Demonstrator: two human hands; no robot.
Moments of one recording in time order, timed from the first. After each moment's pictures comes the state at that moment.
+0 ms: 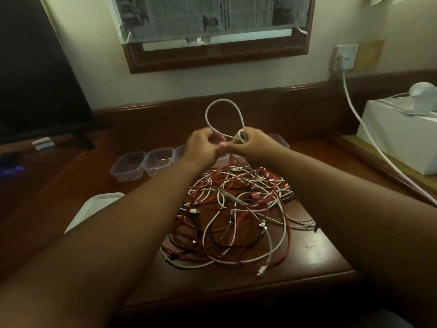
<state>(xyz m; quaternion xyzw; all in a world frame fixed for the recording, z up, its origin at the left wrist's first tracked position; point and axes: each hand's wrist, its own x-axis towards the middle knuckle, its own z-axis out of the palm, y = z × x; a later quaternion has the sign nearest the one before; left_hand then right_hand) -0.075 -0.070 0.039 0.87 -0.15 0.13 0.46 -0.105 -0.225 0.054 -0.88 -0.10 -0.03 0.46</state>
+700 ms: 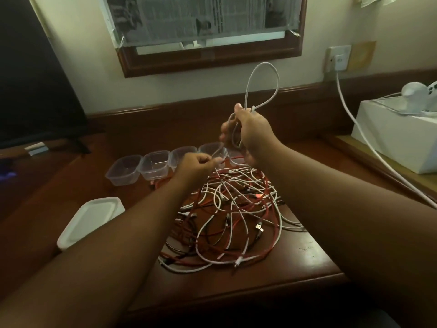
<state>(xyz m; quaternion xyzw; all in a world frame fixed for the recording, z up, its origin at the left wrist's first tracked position) -0.078 -0.058 0.003 0.86 -0.12 0.05 0.50 -0.111 -0.209 0.076 -0.58 -0.04 -0.06 0.81</state>
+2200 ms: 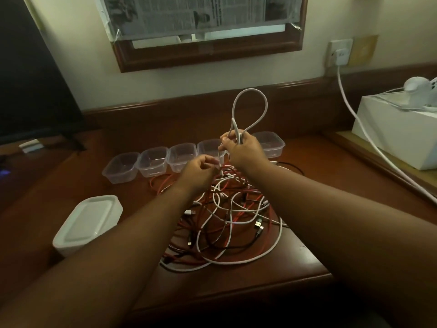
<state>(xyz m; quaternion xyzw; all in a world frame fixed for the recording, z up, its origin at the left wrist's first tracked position) -0.083 -0.065 -0.012 0.82 -0.07 -0.01 0.56 -0.095 -0.203 0.024 -0.75 0.00 -0.11 0.66</state>
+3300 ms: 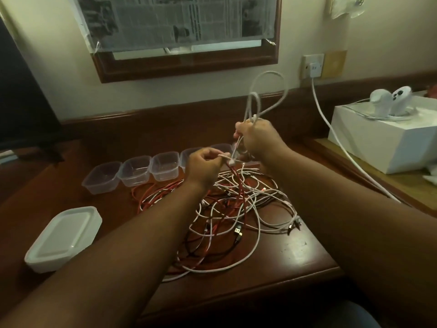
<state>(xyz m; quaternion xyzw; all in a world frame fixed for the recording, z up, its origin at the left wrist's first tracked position) -0.077 -0.137 0.003 0.77 -0.10 0.10 0.62 -0.127 -0.264 0.079 -0.75 0.05 -0.14 0.64</state>
